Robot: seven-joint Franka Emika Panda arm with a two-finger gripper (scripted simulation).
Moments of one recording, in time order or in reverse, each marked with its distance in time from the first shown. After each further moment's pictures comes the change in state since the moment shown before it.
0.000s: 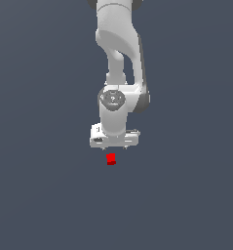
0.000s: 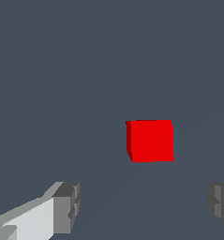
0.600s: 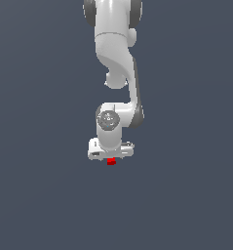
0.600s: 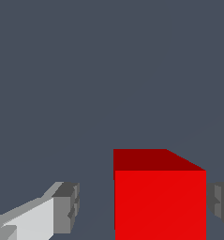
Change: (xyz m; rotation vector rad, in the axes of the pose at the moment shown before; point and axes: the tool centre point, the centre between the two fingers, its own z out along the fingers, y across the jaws) arm 0.022 0.018 0.064 -0.005 0.005 -0.033
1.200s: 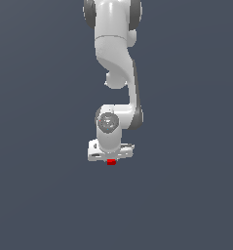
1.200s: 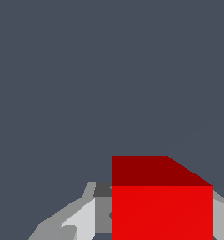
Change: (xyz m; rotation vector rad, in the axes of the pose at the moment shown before) arm 0.004 0.002 0.006 -0.001 0.002 -0.004
